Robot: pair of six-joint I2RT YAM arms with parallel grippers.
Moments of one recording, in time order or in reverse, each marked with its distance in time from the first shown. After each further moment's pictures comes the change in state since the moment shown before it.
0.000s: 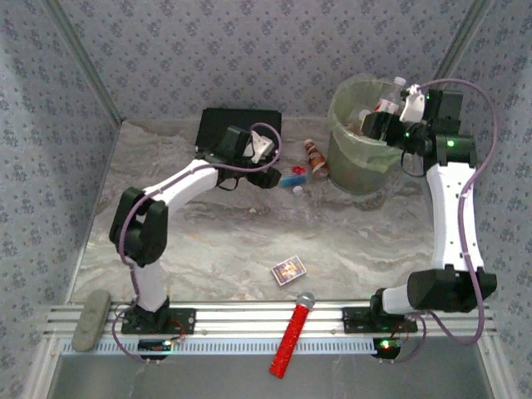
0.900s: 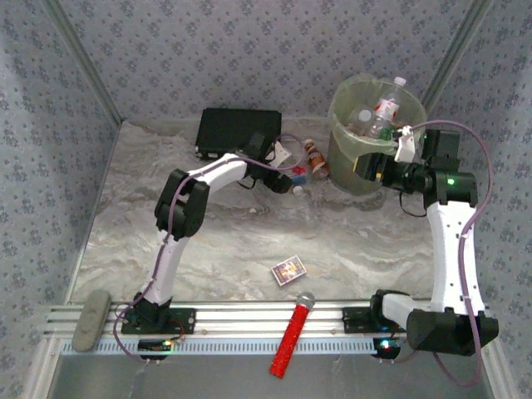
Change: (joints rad) left arm -0.027 0.415 0.333 -0.092 0.015 0.132; right arm -0.020 -0.230 -0.270 -0.111 -0.146 -0.029
